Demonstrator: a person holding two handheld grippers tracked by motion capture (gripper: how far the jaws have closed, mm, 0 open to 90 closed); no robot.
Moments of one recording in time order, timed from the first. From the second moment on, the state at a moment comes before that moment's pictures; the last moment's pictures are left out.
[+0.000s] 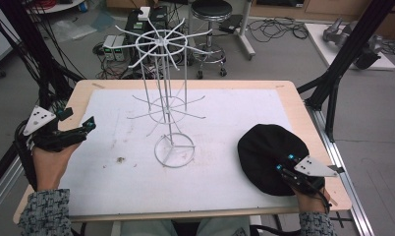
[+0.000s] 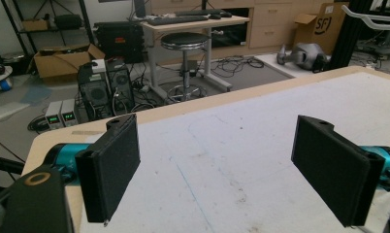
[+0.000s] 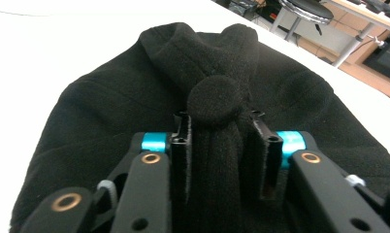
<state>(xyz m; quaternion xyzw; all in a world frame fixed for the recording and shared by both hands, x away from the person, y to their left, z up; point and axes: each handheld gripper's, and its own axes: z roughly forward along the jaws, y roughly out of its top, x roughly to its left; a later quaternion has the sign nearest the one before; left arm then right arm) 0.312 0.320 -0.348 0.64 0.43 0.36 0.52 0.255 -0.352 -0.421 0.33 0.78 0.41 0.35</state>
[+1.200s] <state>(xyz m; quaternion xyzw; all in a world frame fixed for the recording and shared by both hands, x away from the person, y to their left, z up) 0.307 0.327 -0.347 0.63 0.44 0.36 0.53 0.245 -0.351 -0.377 0.31 0.70 0.50 0.41</state>
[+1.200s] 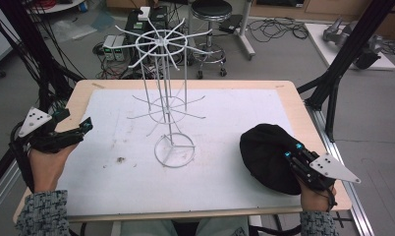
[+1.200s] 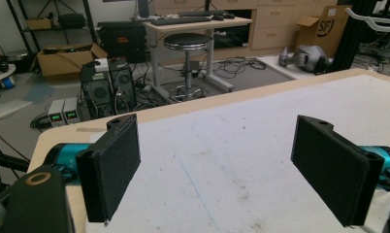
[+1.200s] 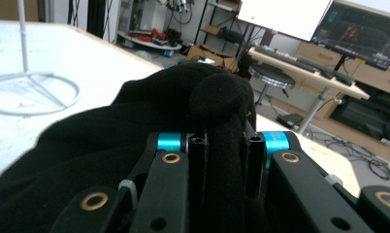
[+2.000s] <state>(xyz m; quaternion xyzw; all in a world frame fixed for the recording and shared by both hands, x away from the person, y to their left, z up) 0.308 0.330 -0.346 0.63 0.44 0.36 0.53 0.287 -0.348 -0.274 0.26 0.64 0.54 0.48</state>
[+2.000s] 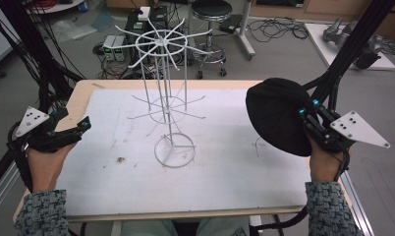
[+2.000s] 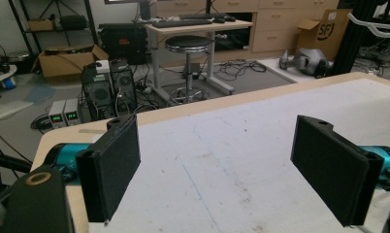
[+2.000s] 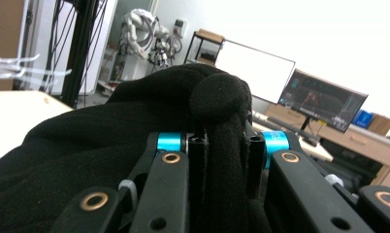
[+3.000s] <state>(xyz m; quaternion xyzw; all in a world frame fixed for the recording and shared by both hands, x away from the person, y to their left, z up) 0.309 0.332 -0.348 0.63 0.44 0.36 0.53 0.305 -0.318 -0.166 0.22 0.59 0.60 0.49</state>
